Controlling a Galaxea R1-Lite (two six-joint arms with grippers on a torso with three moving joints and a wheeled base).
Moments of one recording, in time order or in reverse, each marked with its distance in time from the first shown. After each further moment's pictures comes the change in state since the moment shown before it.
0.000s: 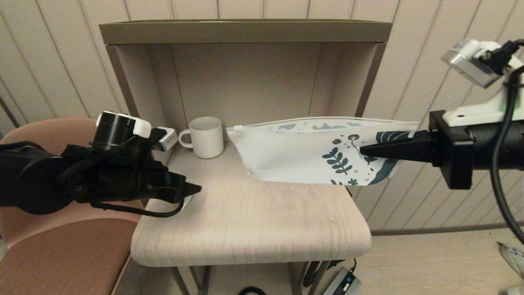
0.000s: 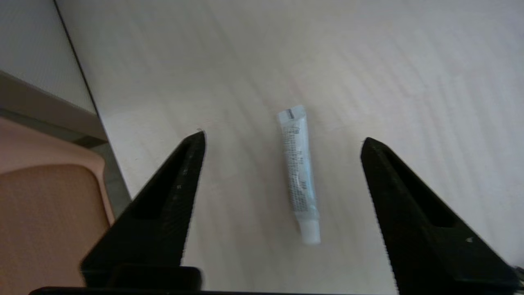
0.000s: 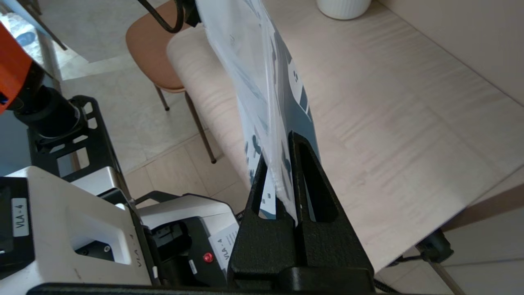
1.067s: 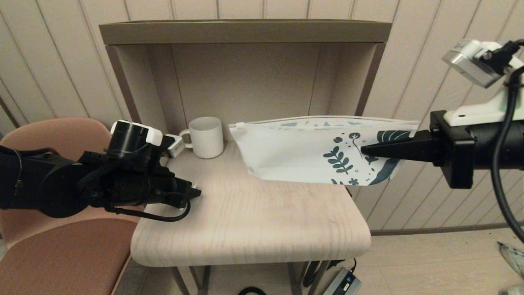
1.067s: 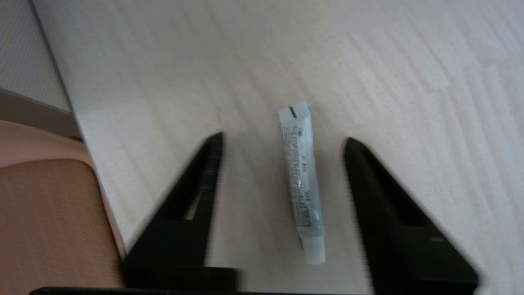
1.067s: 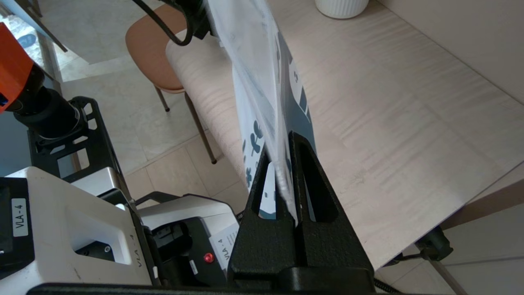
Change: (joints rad) left arm -0.014 0.045 0.016 -0.032 0.030 -0.001; right arm -0.004 0.002 0.000 -0.001 0.007 0.002
